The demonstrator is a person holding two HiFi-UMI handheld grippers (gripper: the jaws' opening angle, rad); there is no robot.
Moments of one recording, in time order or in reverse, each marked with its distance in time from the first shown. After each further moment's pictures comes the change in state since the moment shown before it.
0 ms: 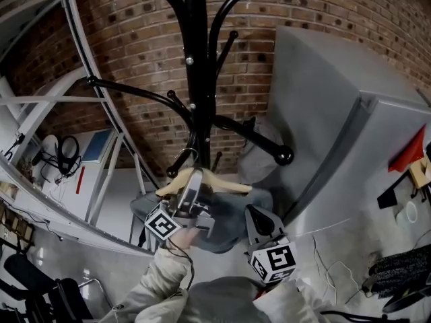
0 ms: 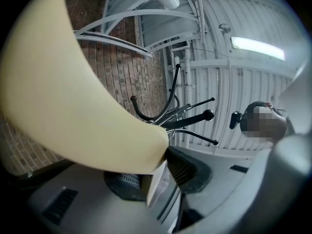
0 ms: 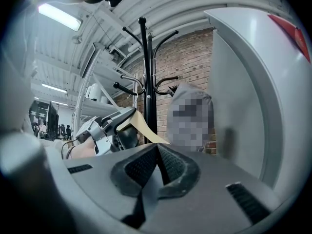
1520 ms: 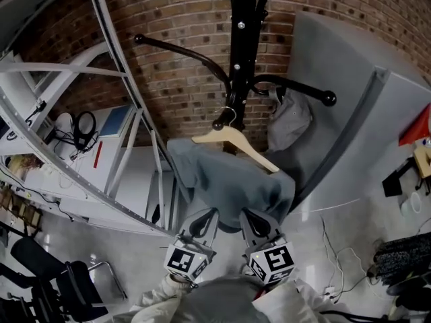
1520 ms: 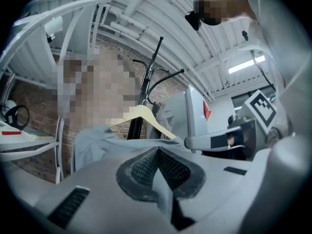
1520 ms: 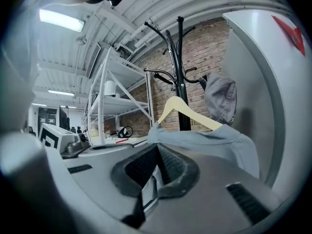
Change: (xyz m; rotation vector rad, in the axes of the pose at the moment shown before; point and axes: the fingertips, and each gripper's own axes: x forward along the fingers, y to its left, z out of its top) left arm -0.194 -0.071 -0.060 0.738 0.578 0.442; right arm -0.041 0.136 -0.039 0.063 0.072 0.095
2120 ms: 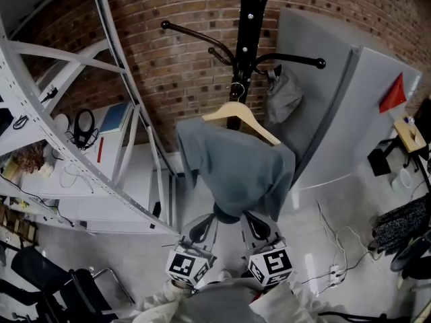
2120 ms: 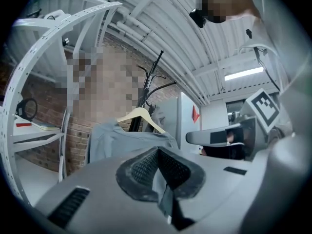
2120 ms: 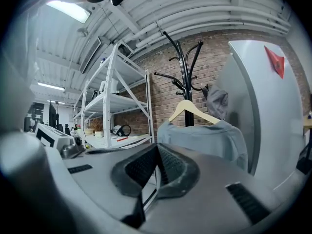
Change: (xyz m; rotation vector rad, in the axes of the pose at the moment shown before) left arm -0.130 -0.014 -0.016 -0.063 0.008 -0.070; right arm -0.063 0.112 -0.022 -0.012 -0.010 -0.156
